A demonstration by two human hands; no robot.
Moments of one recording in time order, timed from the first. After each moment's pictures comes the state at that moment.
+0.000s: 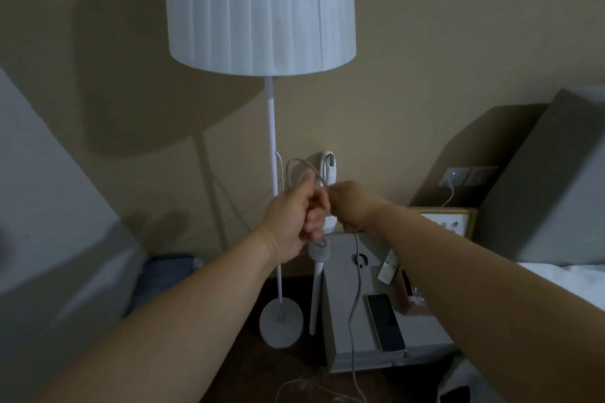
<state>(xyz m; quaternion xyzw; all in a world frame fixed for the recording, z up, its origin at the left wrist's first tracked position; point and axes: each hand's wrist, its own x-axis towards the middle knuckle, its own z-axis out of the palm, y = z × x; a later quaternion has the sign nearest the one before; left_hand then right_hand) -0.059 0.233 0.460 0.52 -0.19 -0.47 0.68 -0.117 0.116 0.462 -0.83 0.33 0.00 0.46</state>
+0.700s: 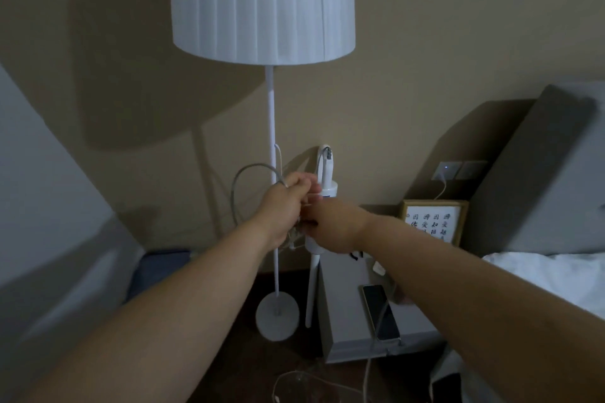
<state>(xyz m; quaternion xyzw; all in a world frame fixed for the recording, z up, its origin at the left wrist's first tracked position) -0.052 0.243 0.449 0.65 -0.21 -0.36 0.64 -0.135 0.171 0.465 -0.98 0.12 0.07 0.18</state>
